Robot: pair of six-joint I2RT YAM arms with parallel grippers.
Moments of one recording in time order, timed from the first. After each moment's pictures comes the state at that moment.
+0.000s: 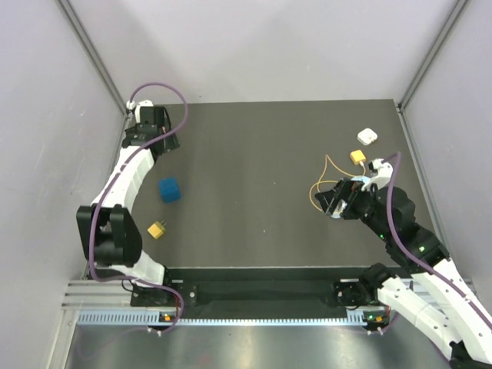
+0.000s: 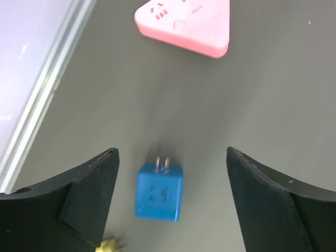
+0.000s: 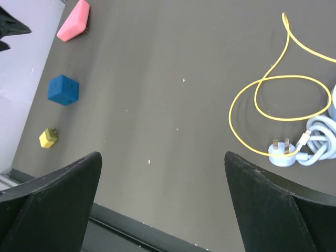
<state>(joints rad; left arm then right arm) -0.07 1.54 1.34 -0.54 -0.40 -0.35 0.55 0.54 0.76 -0.57 0.11 0.56</state>
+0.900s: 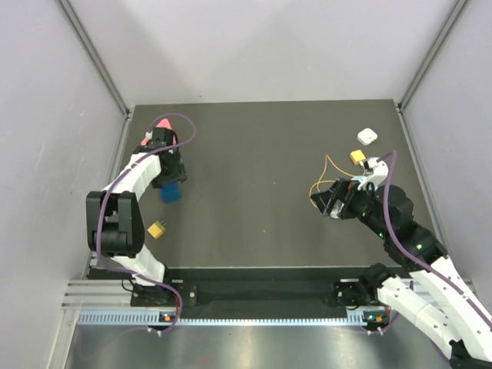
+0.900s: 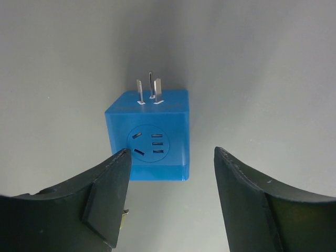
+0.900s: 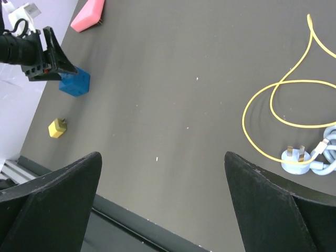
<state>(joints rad) -0.05 1.65 1.19 -0.67 -0.19 -0.35 0.55 0.56 0.75 -0.53 0.04 0.54</state>
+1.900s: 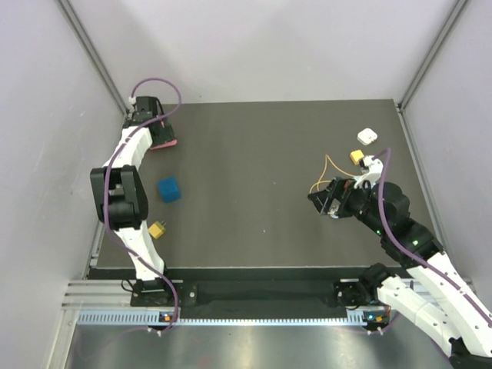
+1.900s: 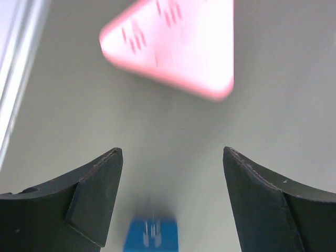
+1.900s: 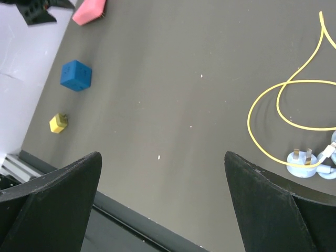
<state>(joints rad) 0.06 1.91 1.59 -0.53 -0.21 -0.29 0.55 0.58 0.75 -0.50 0.01 0.53</state>
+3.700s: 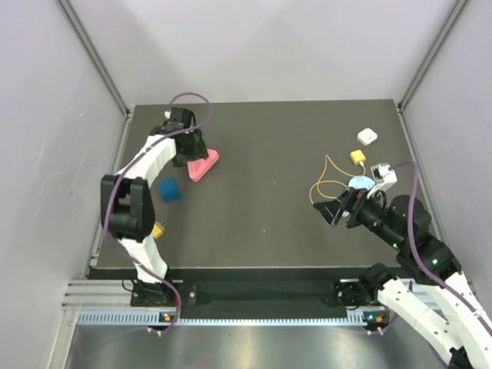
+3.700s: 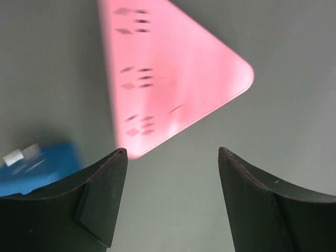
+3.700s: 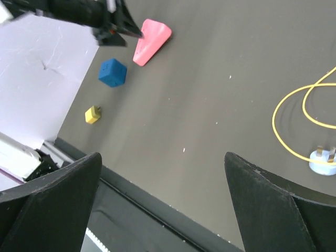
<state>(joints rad) -0.17 1.86 1.47 -0.63 -0.04 -0.44 0.55 0.45 0.79 -0.59 -0.08 0.56</state>
